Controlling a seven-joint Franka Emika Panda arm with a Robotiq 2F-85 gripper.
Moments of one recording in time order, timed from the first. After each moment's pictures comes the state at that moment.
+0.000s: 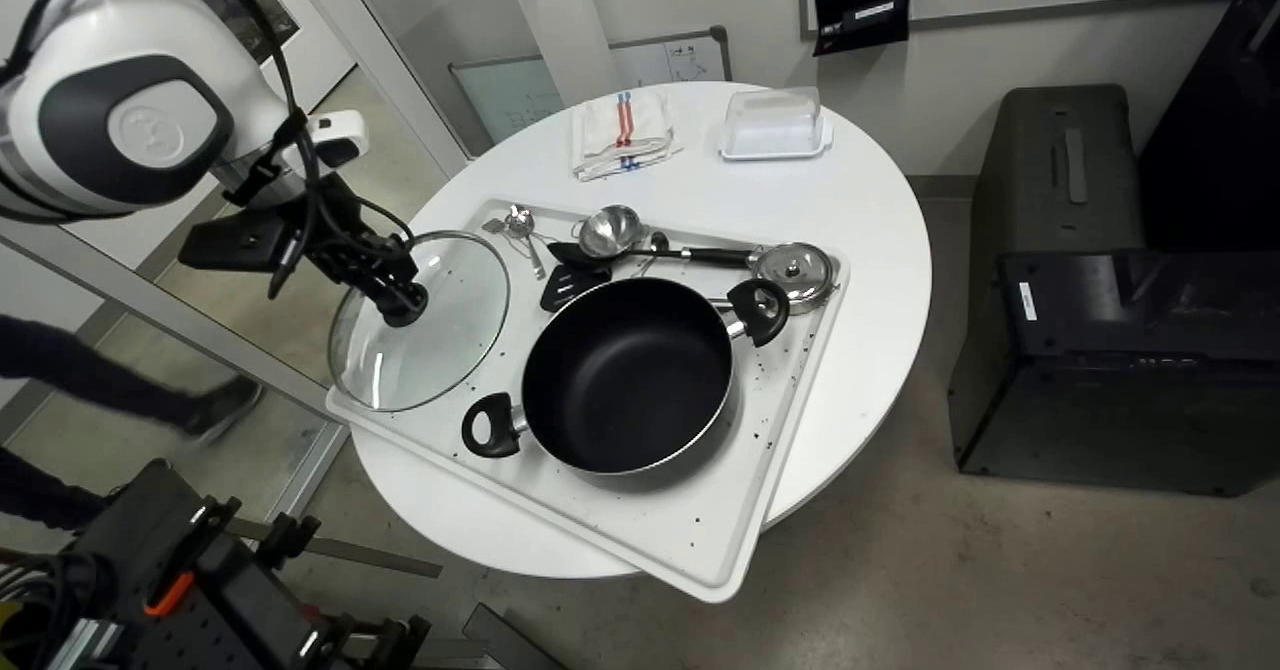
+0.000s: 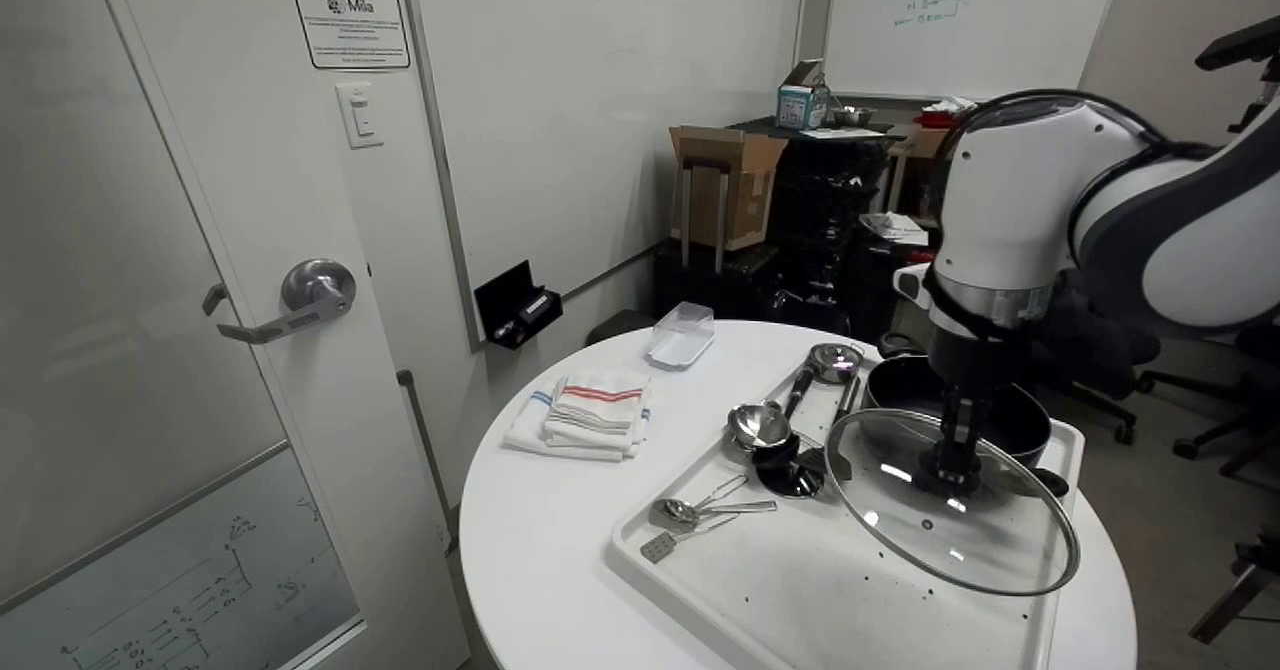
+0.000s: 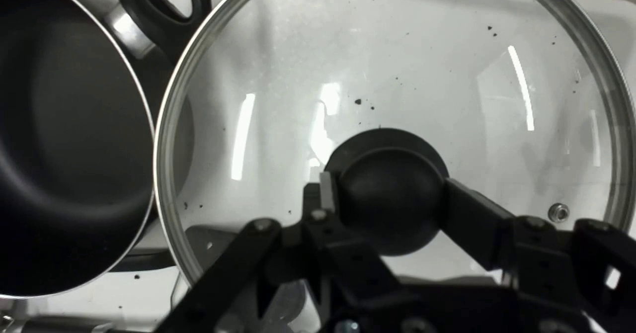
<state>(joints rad) 0.15 0.41 0.04 -2.34 -0.16 2.66 0.10</state>
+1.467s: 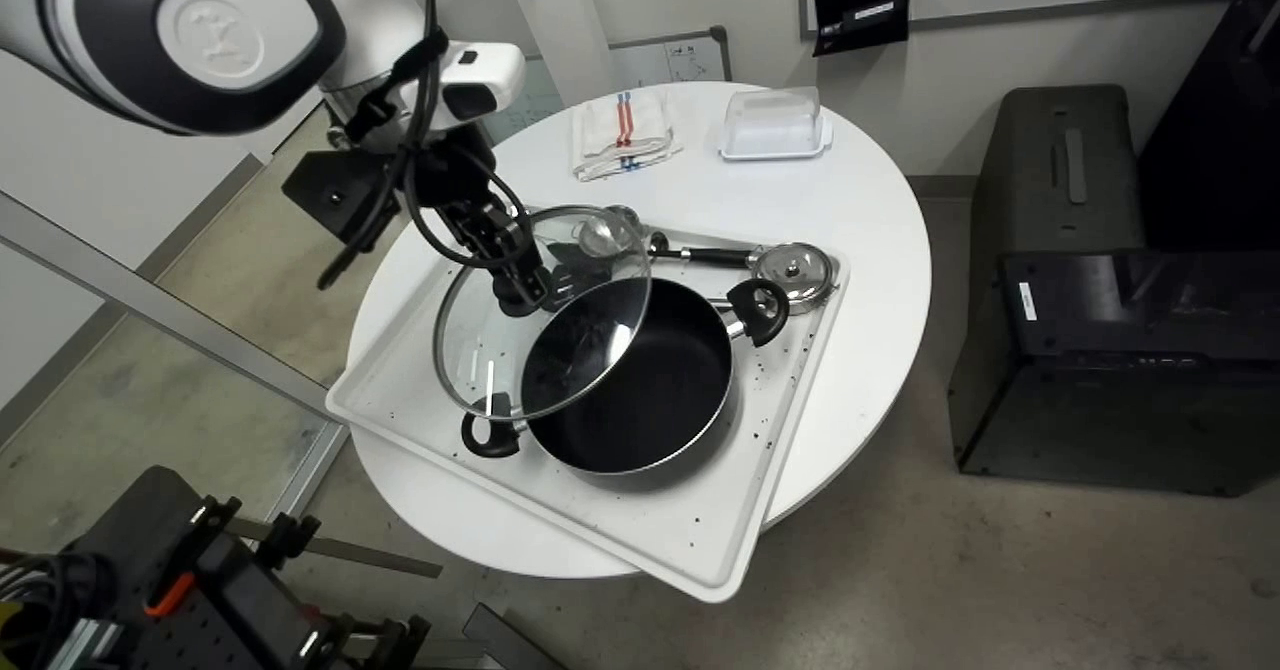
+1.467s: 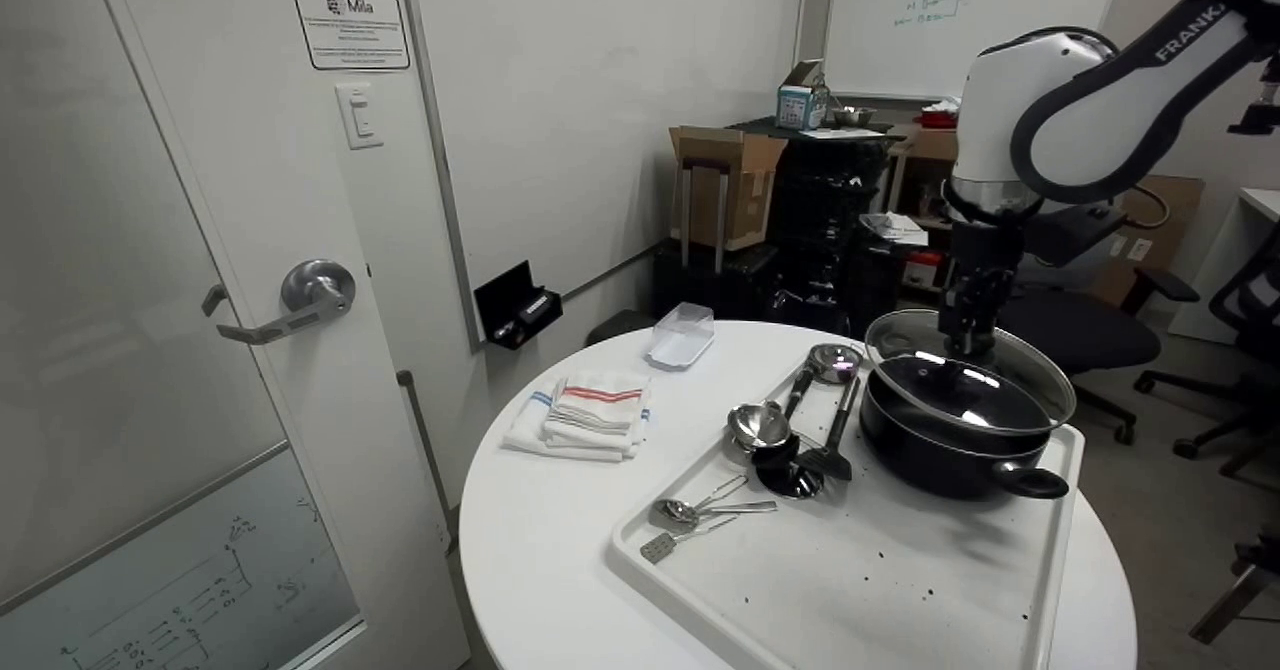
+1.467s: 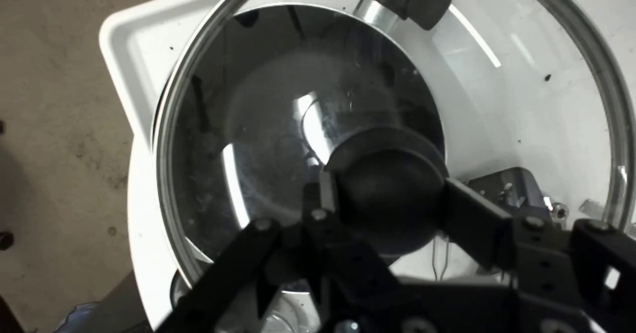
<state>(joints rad) -0.03 0.39 -0.12 -2.18 -0.11 2.48 0.15</state>
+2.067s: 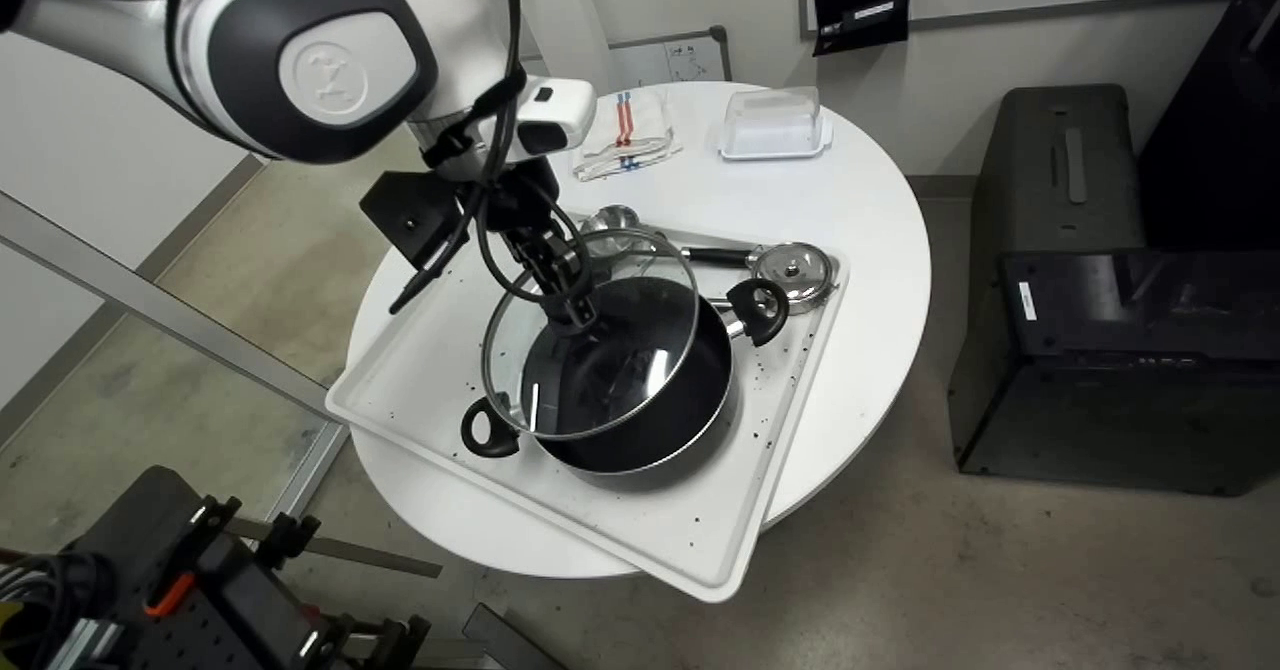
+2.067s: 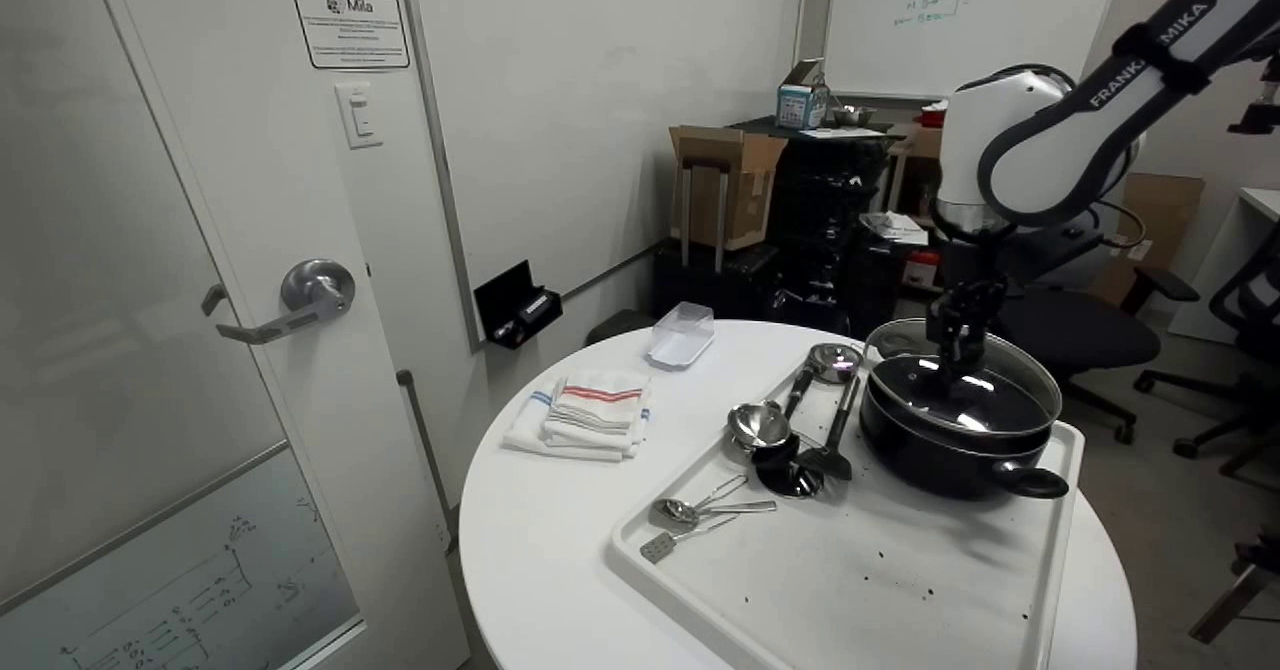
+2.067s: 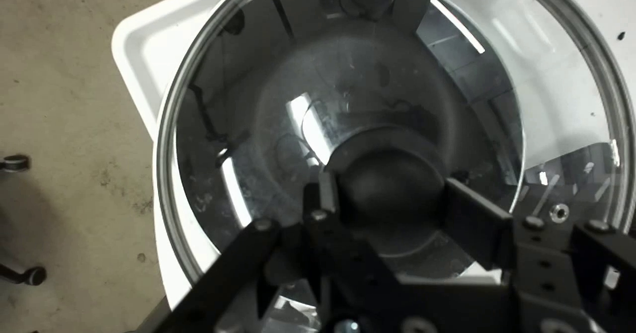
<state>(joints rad) -0.07 0.52 -0.14 -2.07 -0.10 2.48 0.19</state>
